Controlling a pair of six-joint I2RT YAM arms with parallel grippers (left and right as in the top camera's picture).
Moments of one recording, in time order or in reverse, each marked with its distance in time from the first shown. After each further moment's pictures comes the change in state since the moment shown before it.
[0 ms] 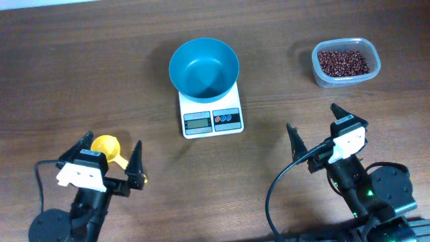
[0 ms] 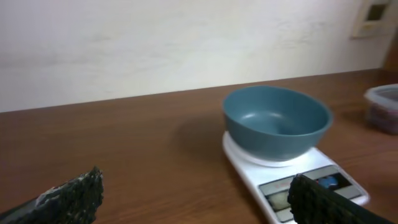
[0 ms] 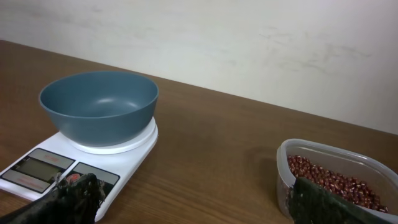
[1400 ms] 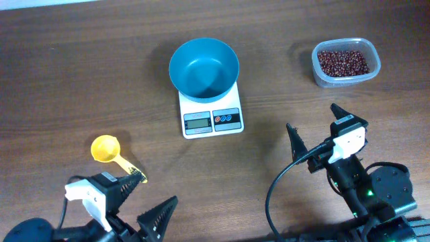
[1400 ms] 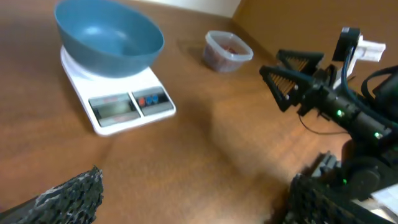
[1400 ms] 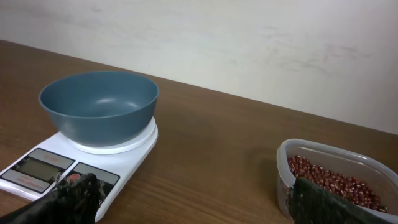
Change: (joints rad) left arm 0.000 -0.003 0.392 -0.776 0.495 -0.159; right arm 0.000 0.000 0.000 0.000 0.000 0.000
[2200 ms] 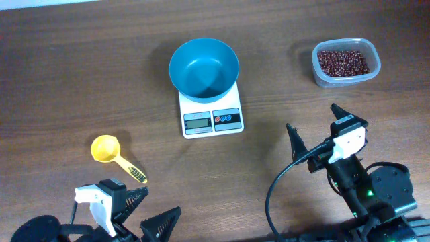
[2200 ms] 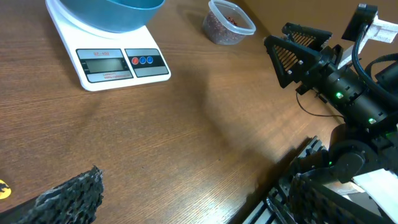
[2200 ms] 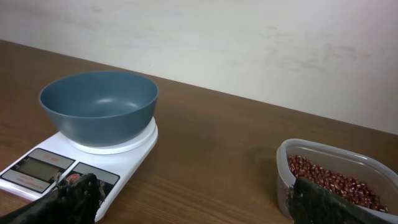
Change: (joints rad) left arm 0.000 0.000 0.003 -0.160 0.018 -0.001; right arm 0.000 0.000 0.000 0.000 0.000 0.000
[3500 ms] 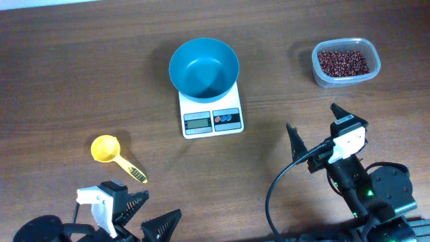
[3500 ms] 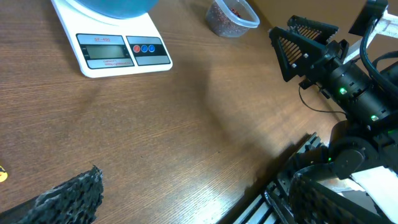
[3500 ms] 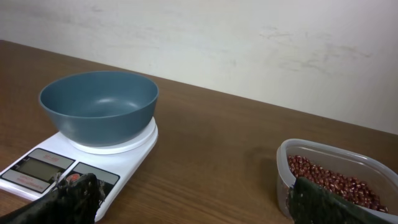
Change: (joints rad) left arm 0.000 0.000 0.000 -0.045 -0.004 0.000; right arm 0.000 0.000 0.000 0.000 0.000 0.000
